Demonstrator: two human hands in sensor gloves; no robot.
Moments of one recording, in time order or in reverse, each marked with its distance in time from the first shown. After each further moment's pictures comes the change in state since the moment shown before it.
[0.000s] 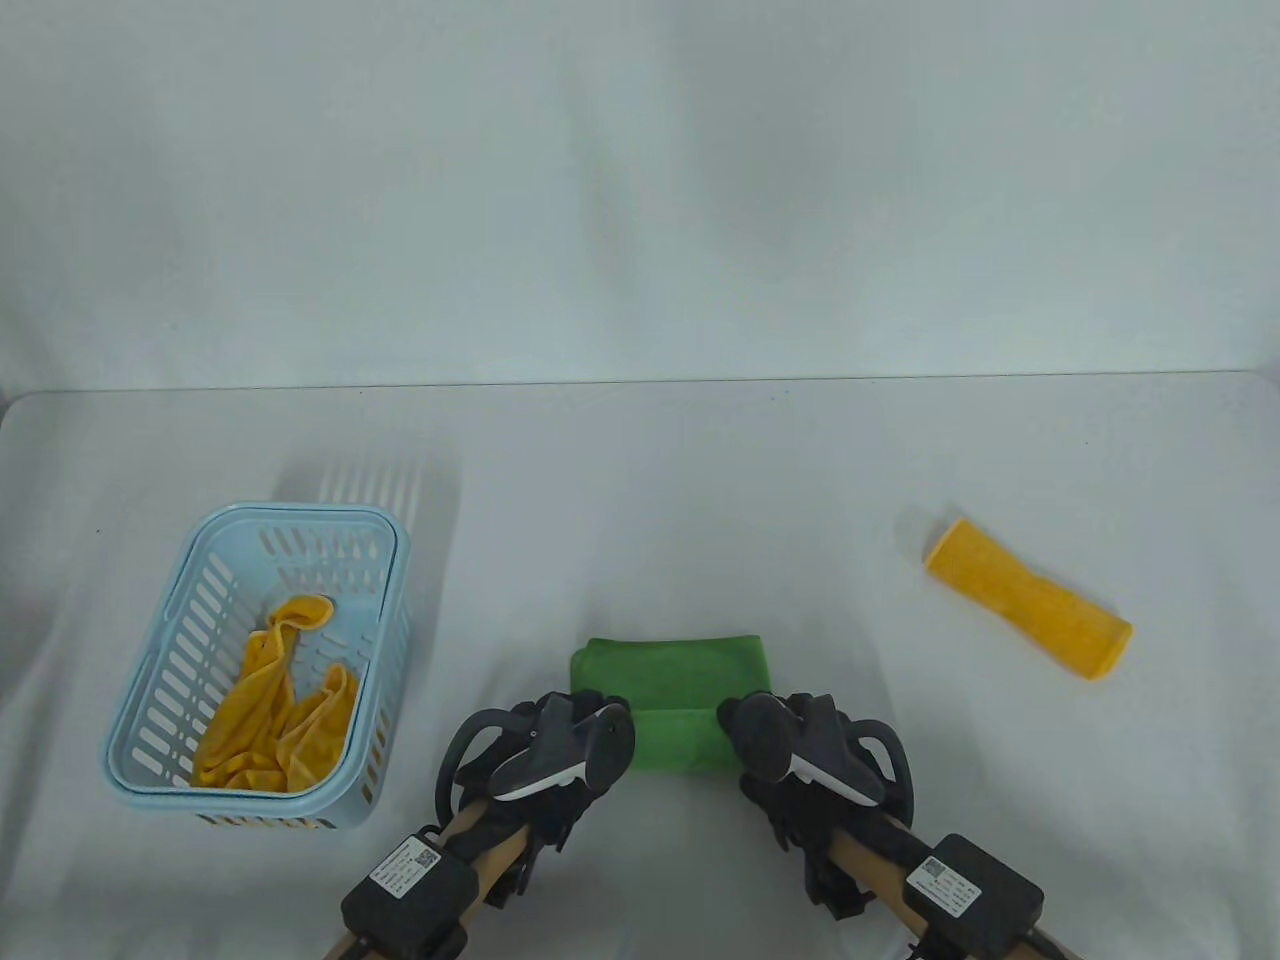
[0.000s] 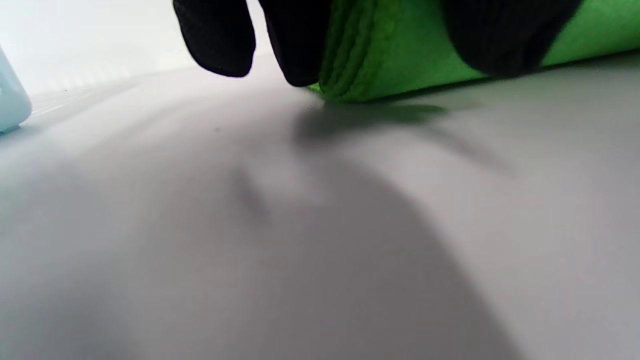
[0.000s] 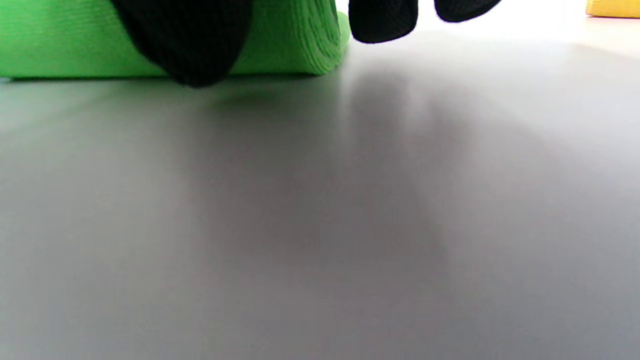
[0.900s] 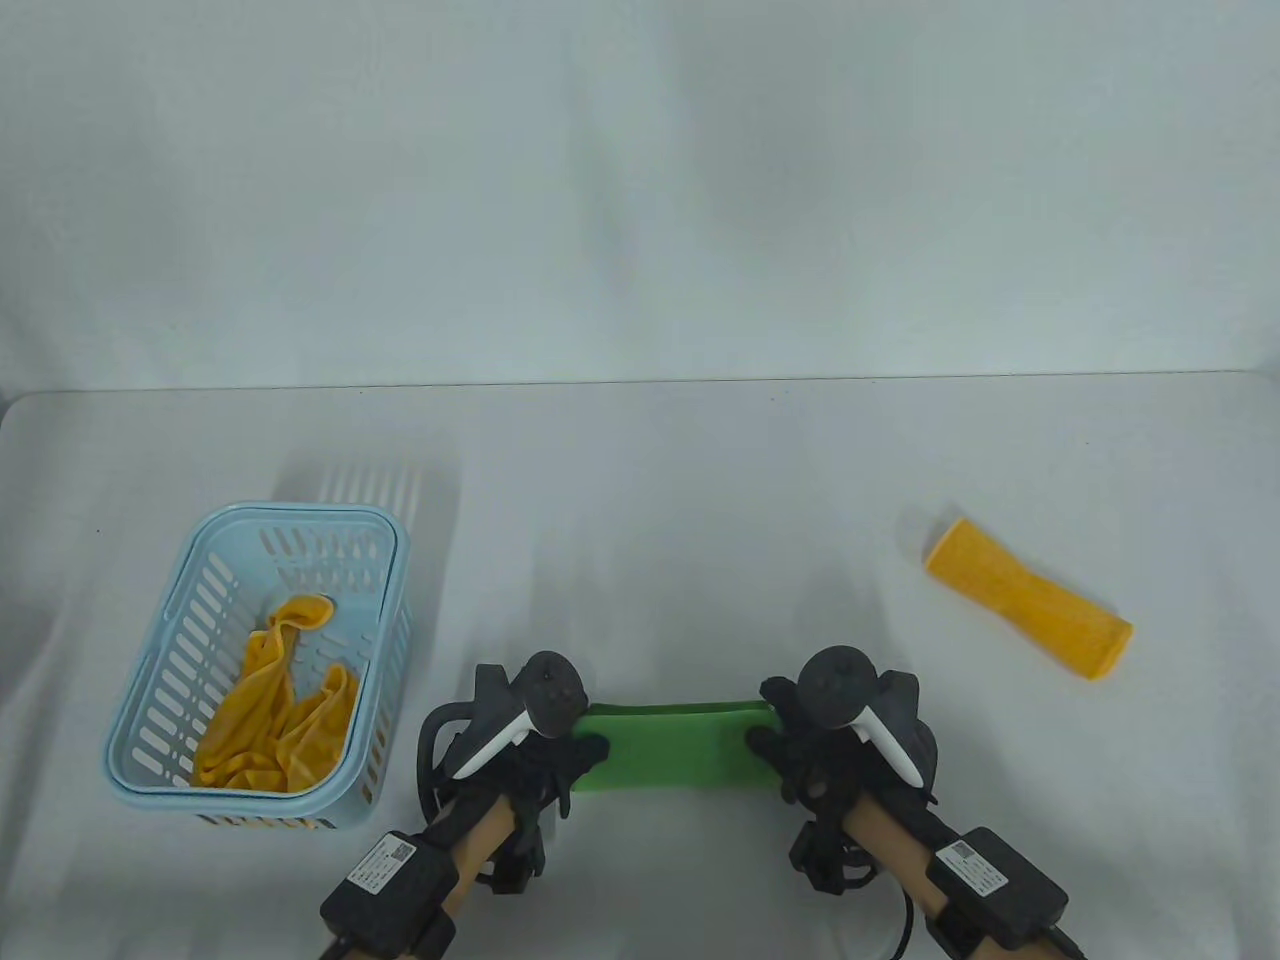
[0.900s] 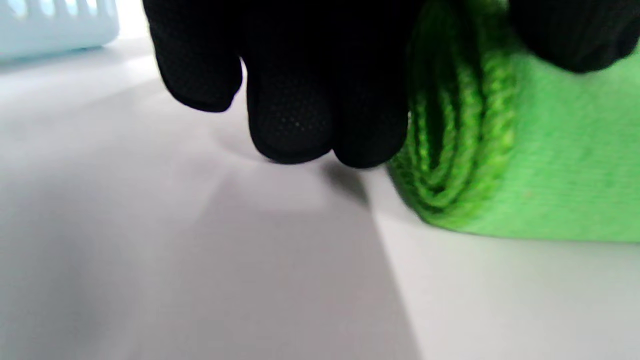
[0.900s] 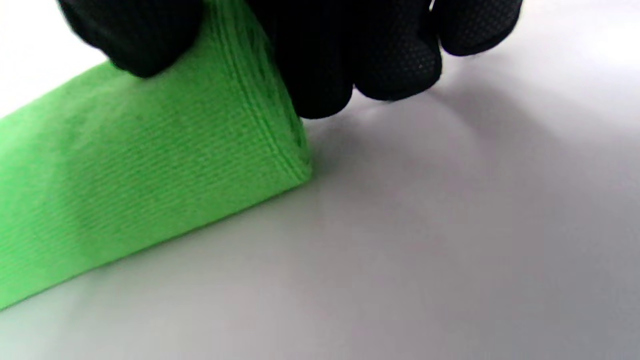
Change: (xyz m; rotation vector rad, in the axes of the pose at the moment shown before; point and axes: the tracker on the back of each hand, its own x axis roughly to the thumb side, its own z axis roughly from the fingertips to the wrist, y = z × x) left_hand -0.042 0.009 0.000 -0.003 0.198 0.360; right_hand -0.044 -0.013 -0.008 0.011 0.226 -0.417
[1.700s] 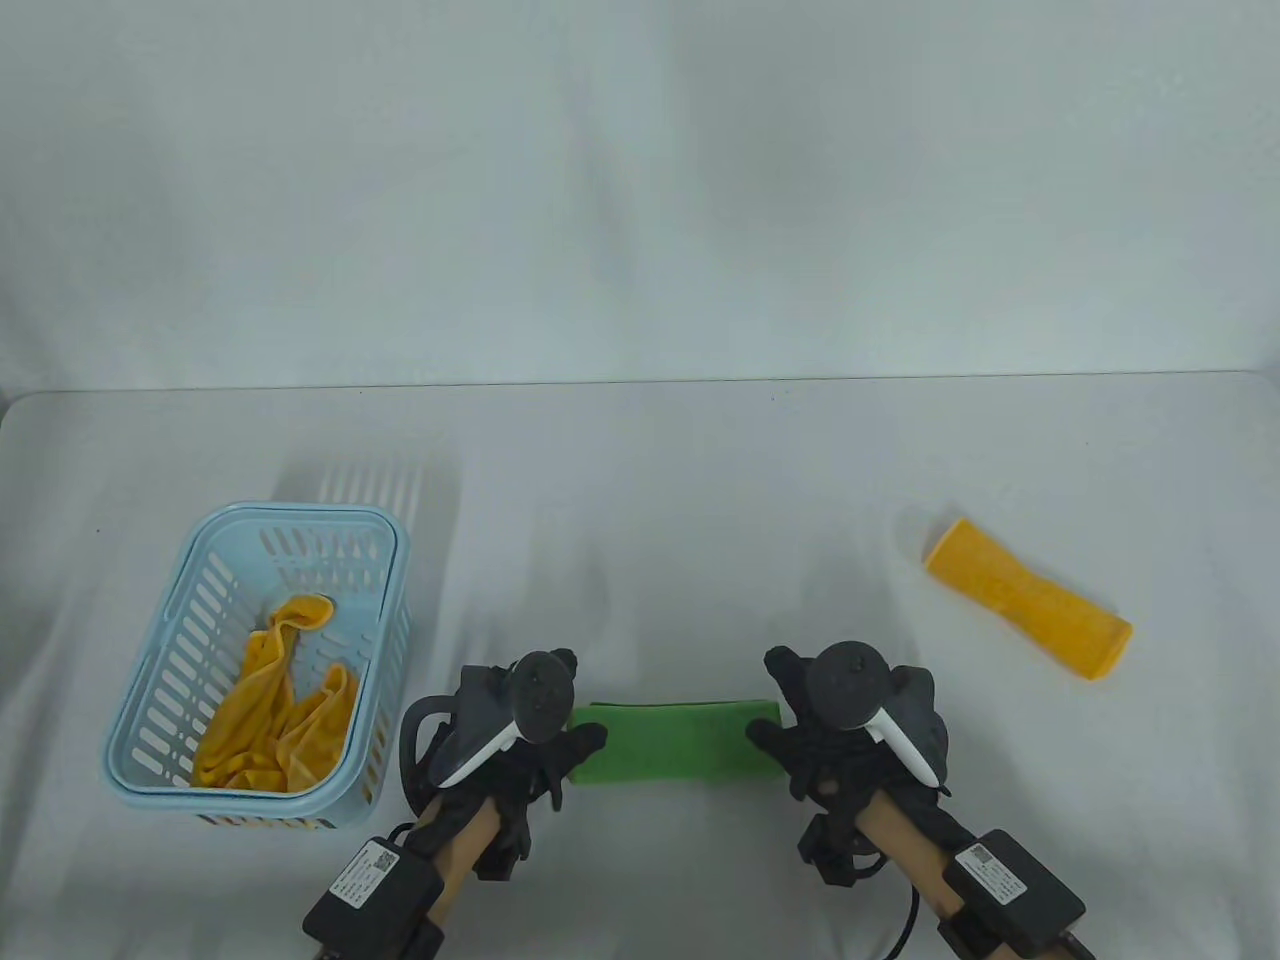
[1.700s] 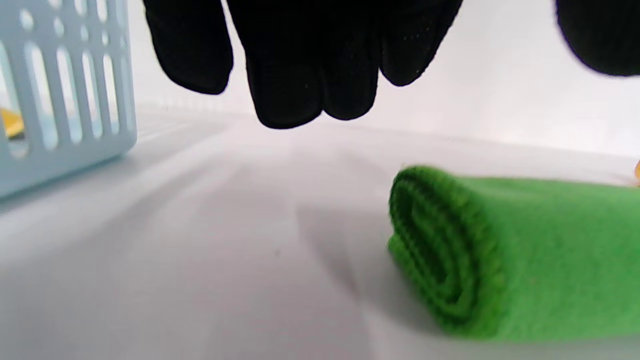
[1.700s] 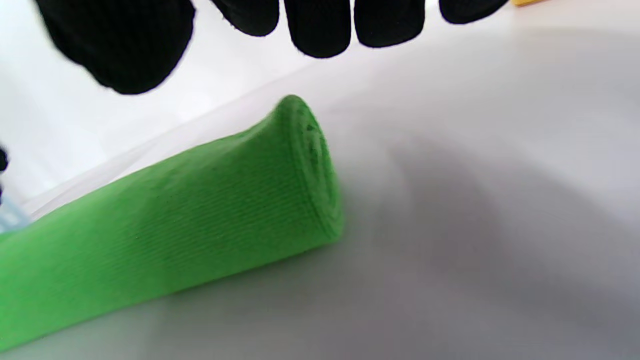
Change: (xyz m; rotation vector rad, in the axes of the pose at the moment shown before) left_hand 0.004 0.030 0.023 0.205 -0.059 -0.075; right_hand 0.017 -0.019 0.017 -0.084 -0.155 0.061
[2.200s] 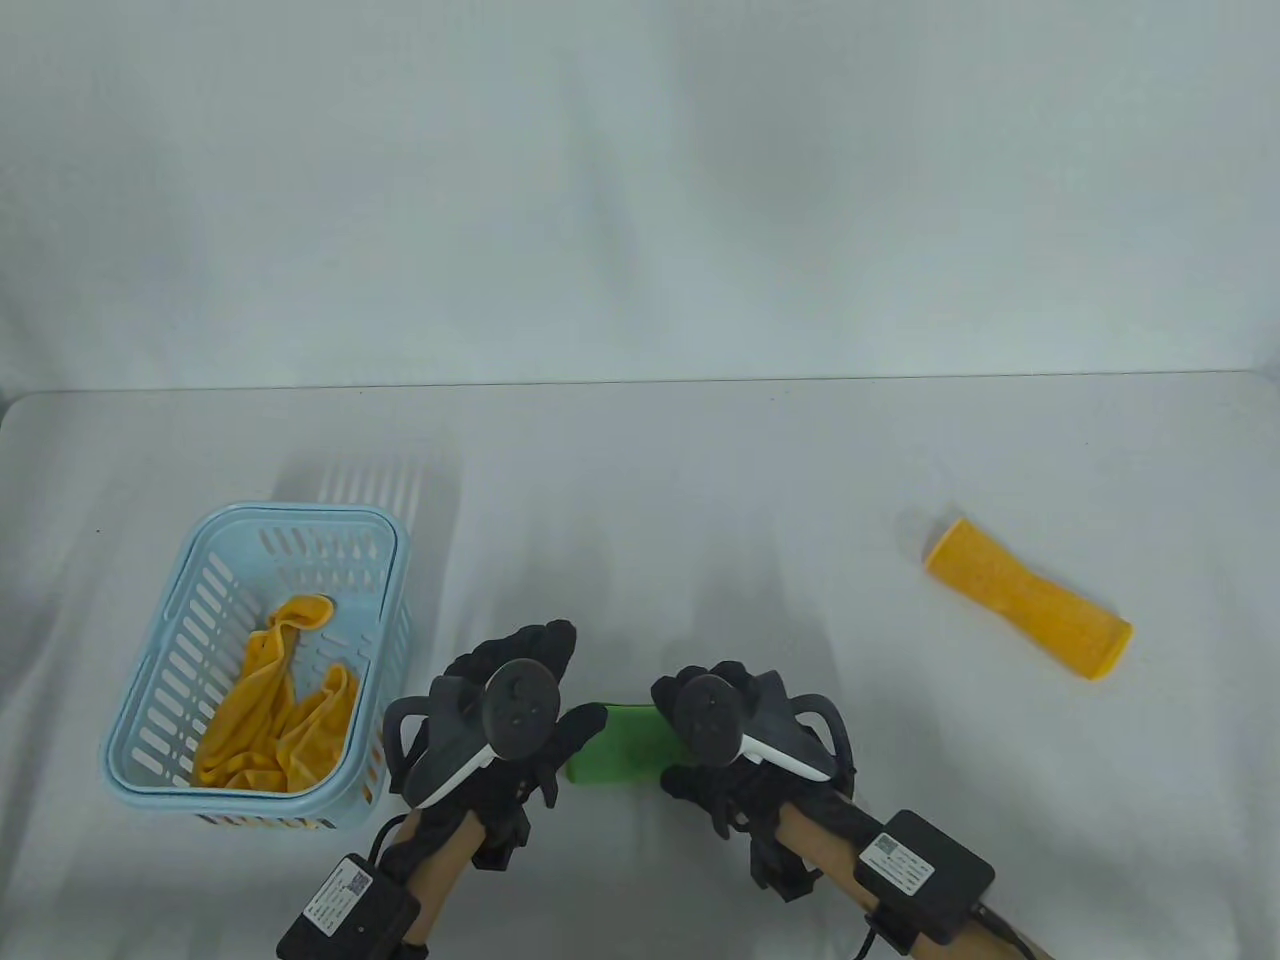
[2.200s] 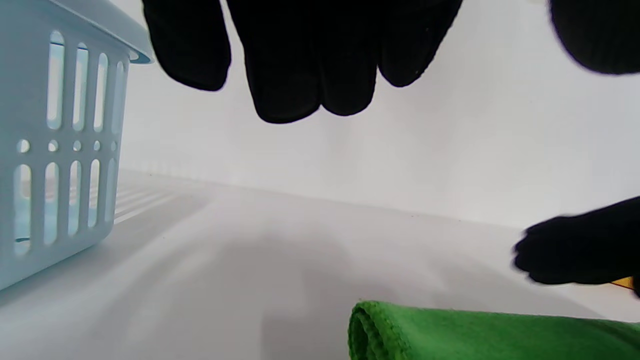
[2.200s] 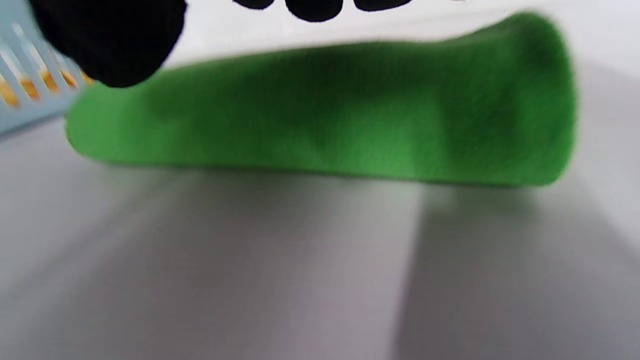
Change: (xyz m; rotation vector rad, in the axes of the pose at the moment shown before) left_hand 0.001 0.036 0.022 0.177 -0.055 0.057; right_hand 0.081 0.050 -0.009 0.182 -0.225 0.346
